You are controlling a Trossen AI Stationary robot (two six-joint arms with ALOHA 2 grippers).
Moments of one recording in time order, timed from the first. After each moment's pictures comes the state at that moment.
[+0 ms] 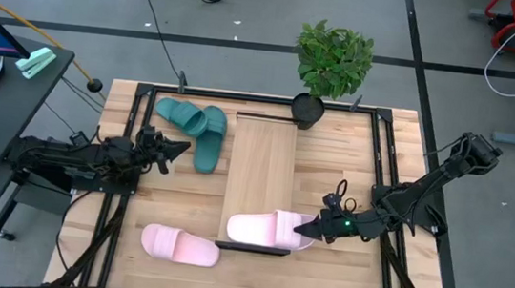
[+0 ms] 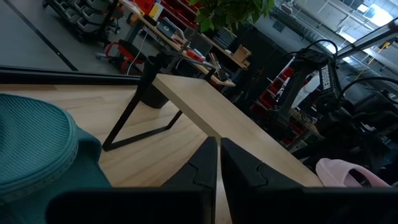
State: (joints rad) left arm 0.01 0.16 0.01 0.16 -0.42 -0.66; right arm 0.63 1.16 0.54 0.38 0.44 1.73
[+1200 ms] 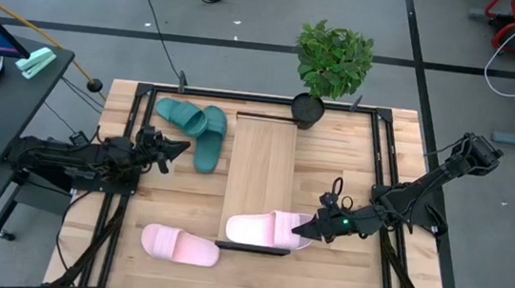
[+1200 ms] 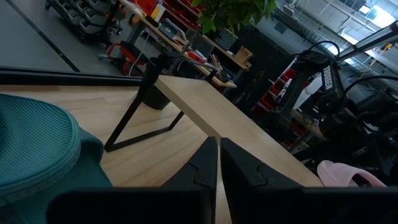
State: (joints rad) left arm 0.01 0.16 0.01 0.16 -0.43 -0.66; right arm 0.59 1.16 0.56 0.36 0.34 1.73
